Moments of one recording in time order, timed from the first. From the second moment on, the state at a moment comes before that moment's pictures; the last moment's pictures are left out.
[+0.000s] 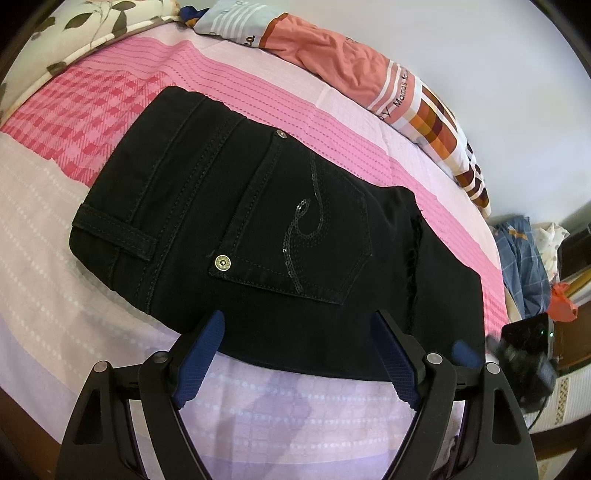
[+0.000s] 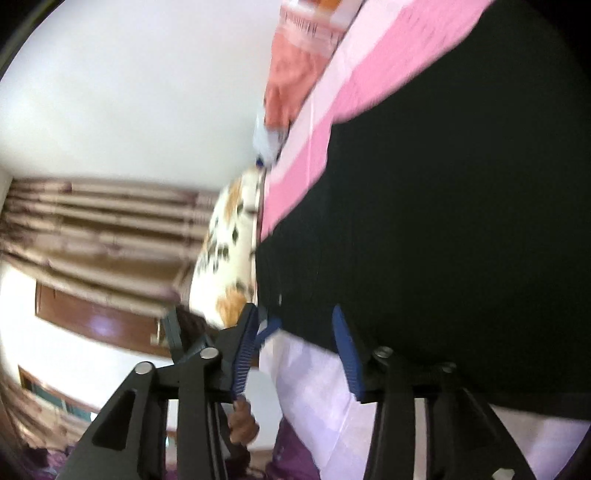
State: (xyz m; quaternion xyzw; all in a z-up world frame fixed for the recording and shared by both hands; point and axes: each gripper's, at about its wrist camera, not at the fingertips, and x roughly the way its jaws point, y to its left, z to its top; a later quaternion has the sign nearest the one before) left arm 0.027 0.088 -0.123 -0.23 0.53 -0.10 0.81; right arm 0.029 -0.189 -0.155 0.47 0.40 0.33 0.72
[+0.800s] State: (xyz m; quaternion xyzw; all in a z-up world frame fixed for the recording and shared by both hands) left arm 0.042 0.131 -0.103 -0.17 0.53 -0.09 0.83; right arm 0.051 -0.146 -0.158 0.32 0.48 0.30 0.76
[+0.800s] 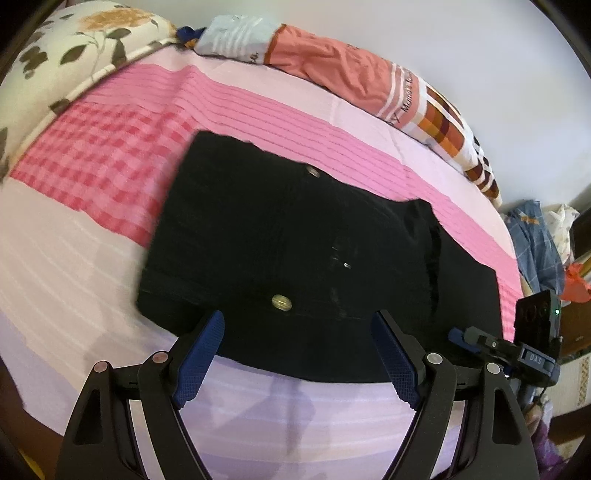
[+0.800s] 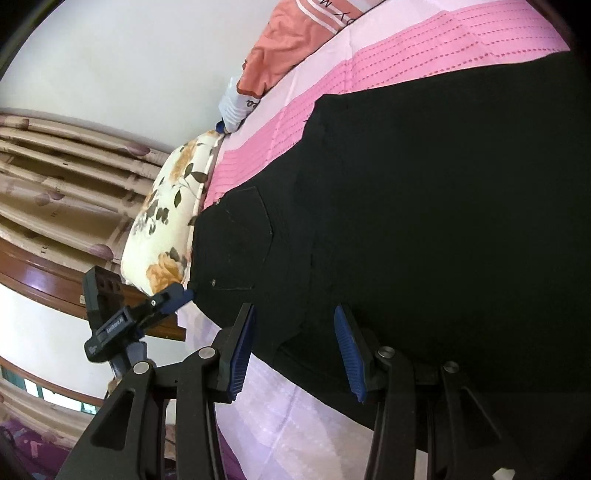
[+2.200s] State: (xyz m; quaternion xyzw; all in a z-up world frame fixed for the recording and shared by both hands) left arm 0.114 0.145 -0.139 0.06 0.53 -0.28 0.80; right arm 0.059 -0.141 -0.146 0.38 0.48 0.23 0.76
